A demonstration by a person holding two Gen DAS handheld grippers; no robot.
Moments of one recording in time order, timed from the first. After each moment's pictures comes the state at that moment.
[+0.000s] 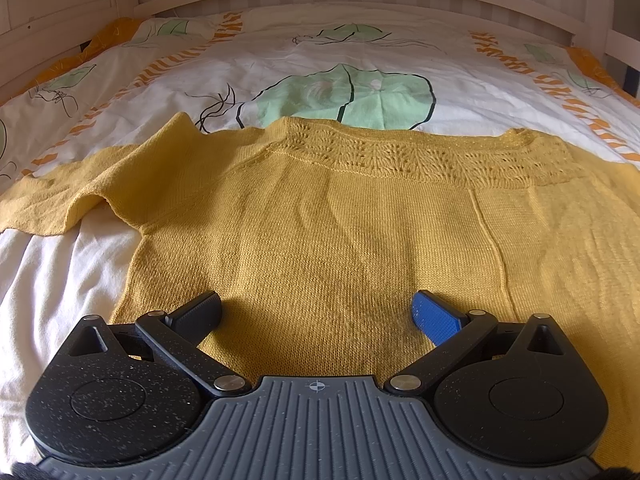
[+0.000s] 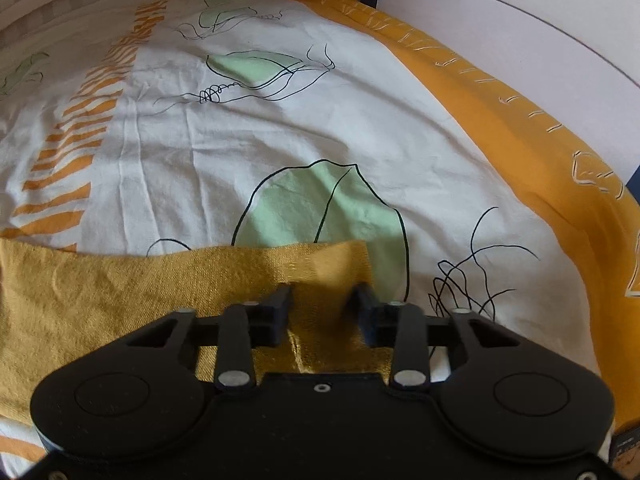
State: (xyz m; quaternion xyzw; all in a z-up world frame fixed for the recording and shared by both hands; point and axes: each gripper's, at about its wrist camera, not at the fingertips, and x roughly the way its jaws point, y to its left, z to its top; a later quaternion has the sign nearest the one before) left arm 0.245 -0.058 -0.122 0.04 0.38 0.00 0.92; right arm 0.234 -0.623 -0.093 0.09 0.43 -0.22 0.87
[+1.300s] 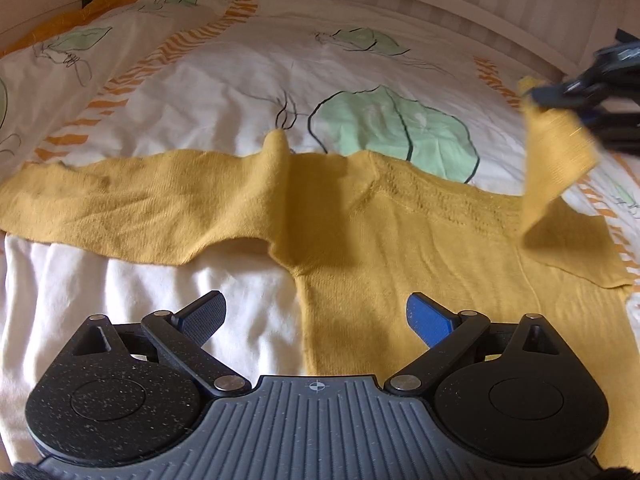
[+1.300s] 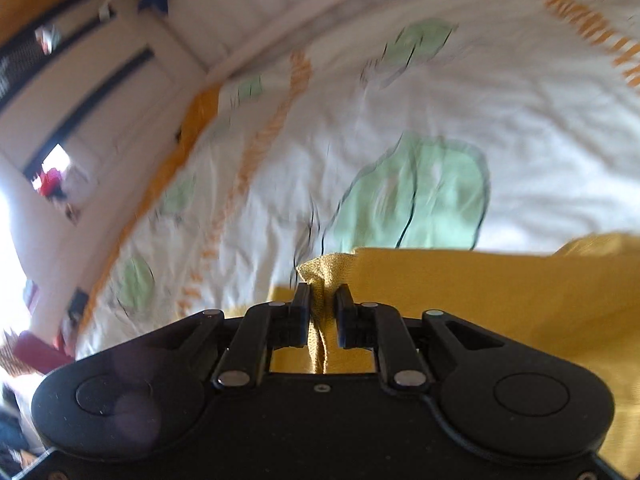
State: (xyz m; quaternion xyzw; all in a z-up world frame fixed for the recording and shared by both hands) left arm 0.265 0.075 -0.067 -0.05 0.41 -0.07 0.91; right arm 0.344 -0.193 0.008 0.24 0.41 0.23 0.85
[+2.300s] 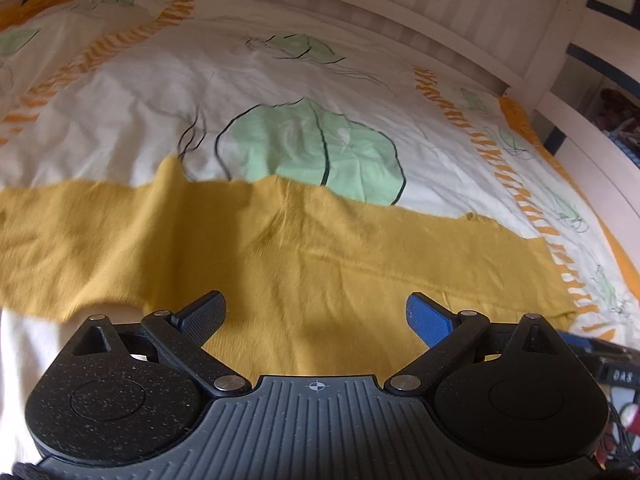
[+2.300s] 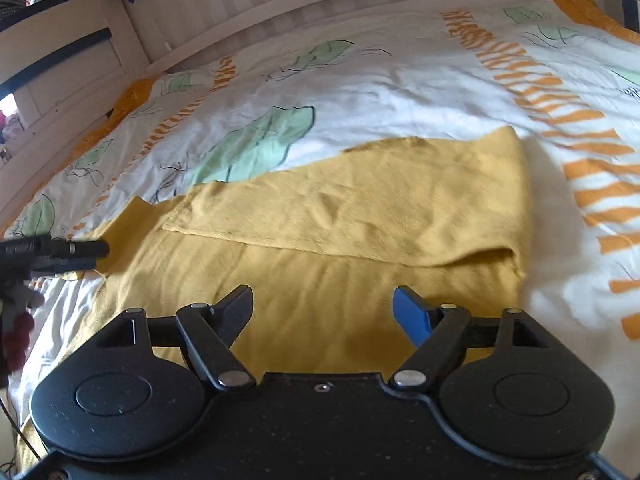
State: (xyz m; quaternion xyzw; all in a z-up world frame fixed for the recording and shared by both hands) left arm 0.308 0.037 -0.065 -0.08 0.39 -0.16 0.90; right arm 0.208 -0.303 -0.091 0.15 0.36 0.11 0.91
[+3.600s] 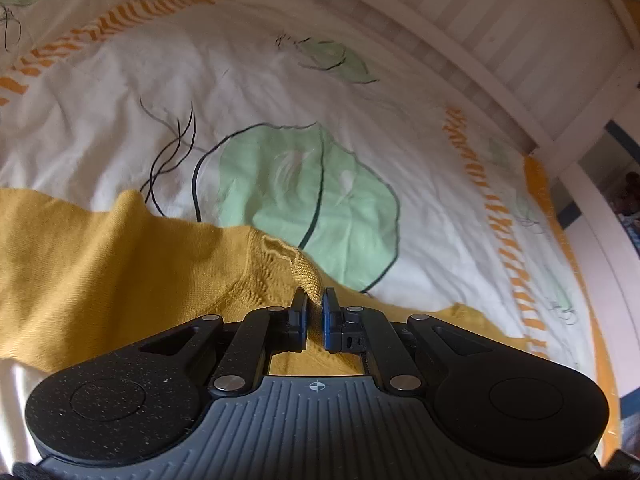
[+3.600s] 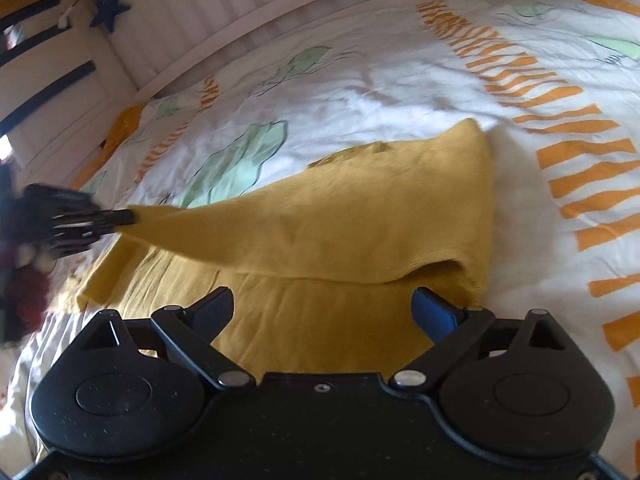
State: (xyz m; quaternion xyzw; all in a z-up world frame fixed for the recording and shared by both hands) left arm 0.360 0.023 -0.034 -0.20 0.41 -0.12 0.88; right arm 0.214 -0.337 -0.100 0.21 0.35 0.11 0.91
